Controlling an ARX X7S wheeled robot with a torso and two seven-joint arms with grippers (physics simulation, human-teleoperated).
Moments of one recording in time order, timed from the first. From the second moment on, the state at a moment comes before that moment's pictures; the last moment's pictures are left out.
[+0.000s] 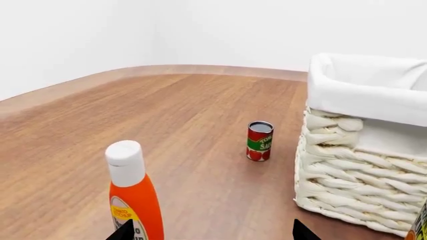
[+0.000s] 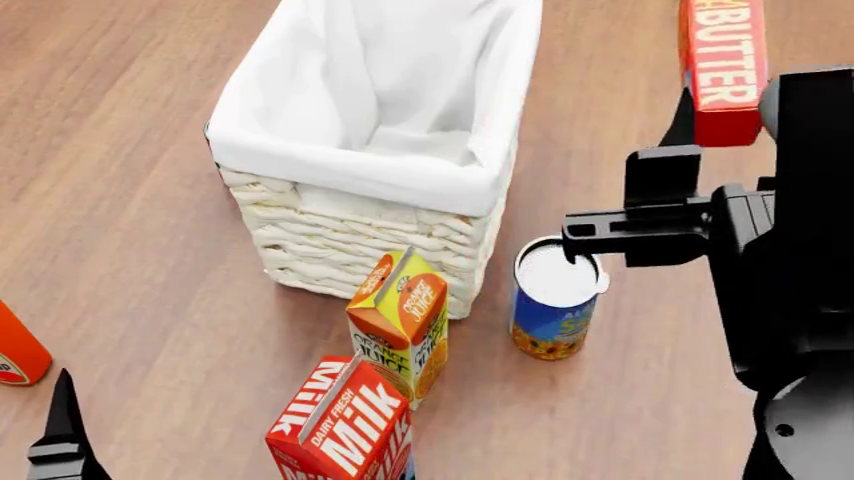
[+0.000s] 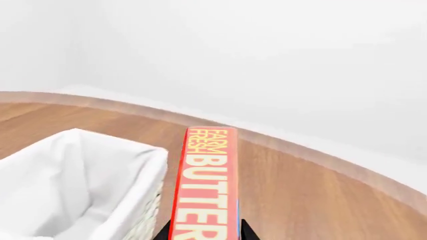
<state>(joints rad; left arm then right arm) 0.01 -0.37 0.08 0.47 -0.40 -0.28 -0.40 0.87 0.66 -0.08 -0.59 1.08 1.11 0.68</state>
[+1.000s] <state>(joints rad) 0.03 -0.38 0.07 0.51 -0.43 -0.28 -0.42 1.34 0.51 -0.30 0.24 0.88 1.08 0.42</state>
